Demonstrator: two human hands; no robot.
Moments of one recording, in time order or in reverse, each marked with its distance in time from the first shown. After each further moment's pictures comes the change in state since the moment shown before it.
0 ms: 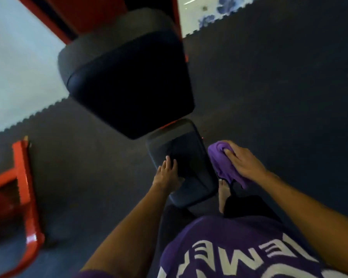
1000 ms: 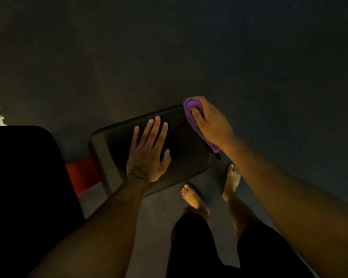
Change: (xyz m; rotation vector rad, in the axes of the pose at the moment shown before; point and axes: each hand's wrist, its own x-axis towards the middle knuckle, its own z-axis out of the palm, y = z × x) left_hand 0.142 -0.020 -0.007 0.844 0.243 1.480; right_hand -0.019 0.033 0.289 0.627 1.196 0.721
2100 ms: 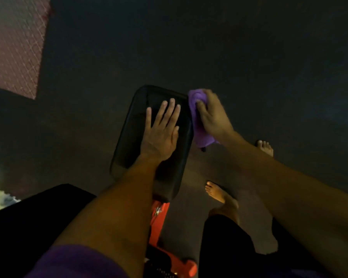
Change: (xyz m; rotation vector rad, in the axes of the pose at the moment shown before) left_hand 0.020 -0.001 -0.006 0.247 -0.025 0.796; right_hand -0.154 0.014 0.120 0.601 0.868 0.379
